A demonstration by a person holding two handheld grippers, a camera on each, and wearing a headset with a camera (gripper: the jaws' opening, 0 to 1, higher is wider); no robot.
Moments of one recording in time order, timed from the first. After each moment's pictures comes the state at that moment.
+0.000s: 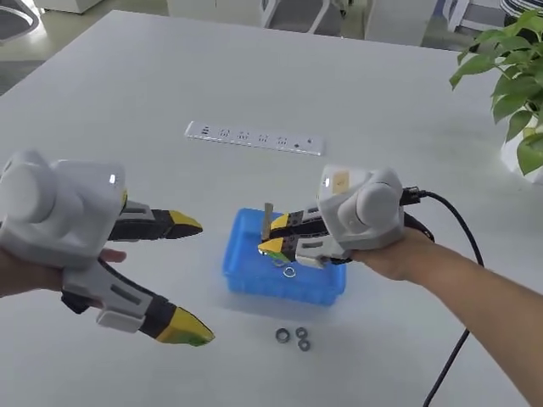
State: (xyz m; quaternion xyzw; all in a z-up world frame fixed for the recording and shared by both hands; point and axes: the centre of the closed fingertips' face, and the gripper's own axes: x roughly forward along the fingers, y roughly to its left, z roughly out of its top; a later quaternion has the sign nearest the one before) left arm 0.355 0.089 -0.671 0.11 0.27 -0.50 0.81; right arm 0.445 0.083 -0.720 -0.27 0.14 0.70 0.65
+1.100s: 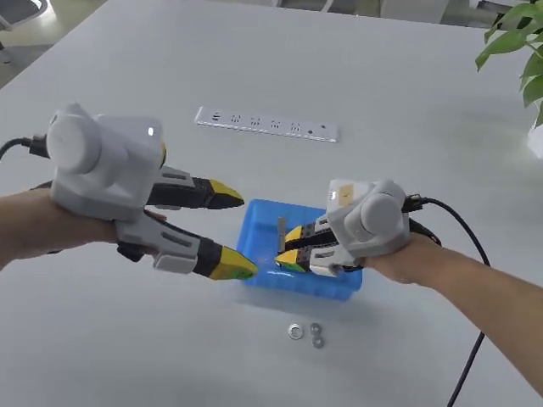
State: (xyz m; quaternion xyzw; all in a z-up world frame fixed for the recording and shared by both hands) left arm 0.413 0.074 -0.661 0.10 0.24 -0.50 0.83; right arm 0.449 0.077 -0.769 -0.27 0.18 0.71 0.63
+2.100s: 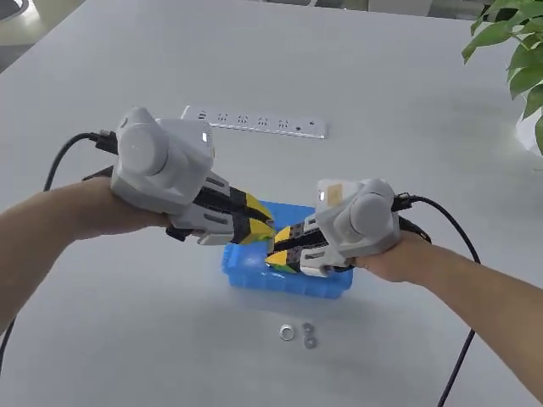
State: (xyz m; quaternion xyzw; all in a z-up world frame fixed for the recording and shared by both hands) left arm 0.444 0.047 -0.688 0.17 0.24 -0.53 0.80; right arm 0.448 0.077 -0.768 -0.27 0.18 0.71 0.62
